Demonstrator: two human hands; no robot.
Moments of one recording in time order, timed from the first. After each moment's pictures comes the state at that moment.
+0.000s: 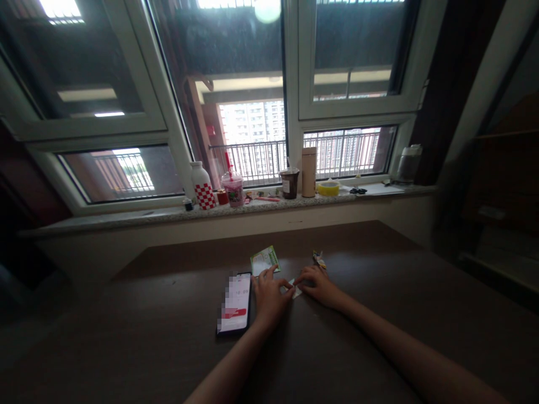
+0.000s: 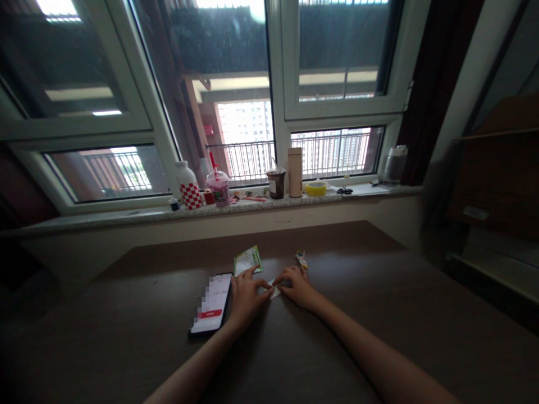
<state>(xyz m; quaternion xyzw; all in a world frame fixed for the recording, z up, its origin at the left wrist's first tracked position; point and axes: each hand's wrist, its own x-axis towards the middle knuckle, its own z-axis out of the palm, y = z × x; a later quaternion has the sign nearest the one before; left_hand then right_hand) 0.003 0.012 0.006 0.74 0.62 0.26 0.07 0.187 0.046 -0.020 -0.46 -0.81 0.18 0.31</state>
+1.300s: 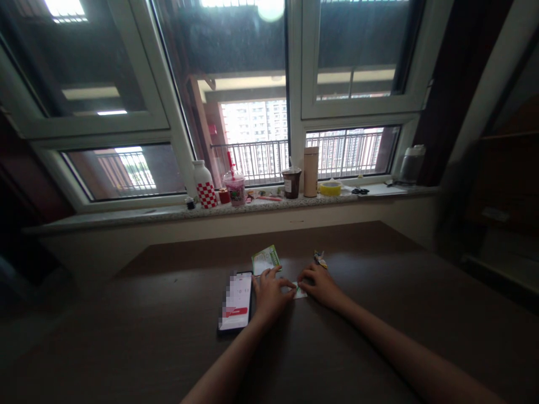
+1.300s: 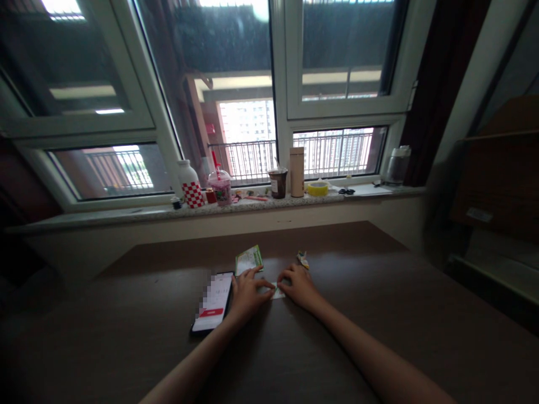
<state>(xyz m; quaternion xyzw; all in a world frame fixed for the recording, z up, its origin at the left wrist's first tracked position) -0.002 0.016 0.006 0.75 0.61 0.25 0.12 0.182 0.045 -0.020 -0.53 -0.77 0.16 0.31</state>
